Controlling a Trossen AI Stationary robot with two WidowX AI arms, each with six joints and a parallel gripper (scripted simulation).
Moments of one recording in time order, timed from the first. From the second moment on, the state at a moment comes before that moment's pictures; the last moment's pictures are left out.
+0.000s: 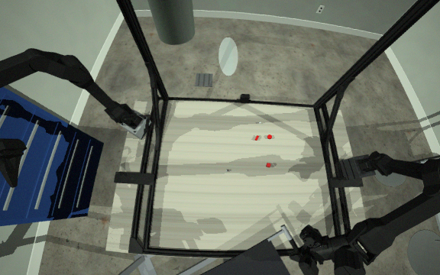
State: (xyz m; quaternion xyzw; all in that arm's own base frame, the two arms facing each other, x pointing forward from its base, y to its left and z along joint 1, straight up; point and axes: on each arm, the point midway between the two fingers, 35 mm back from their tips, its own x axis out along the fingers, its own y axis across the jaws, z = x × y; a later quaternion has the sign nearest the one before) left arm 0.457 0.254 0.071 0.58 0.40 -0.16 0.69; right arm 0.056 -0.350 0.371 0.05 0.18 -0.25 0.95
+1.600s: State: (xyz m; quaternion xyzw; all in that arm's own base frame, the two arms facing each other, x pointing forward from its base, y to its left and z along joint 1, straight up) left arm 0.459 0.255 0.079 0.58 0.41 -0.17 0.69; right arm 0.056 -0.350 0.371 0.05 0.18 -0.25 0.95
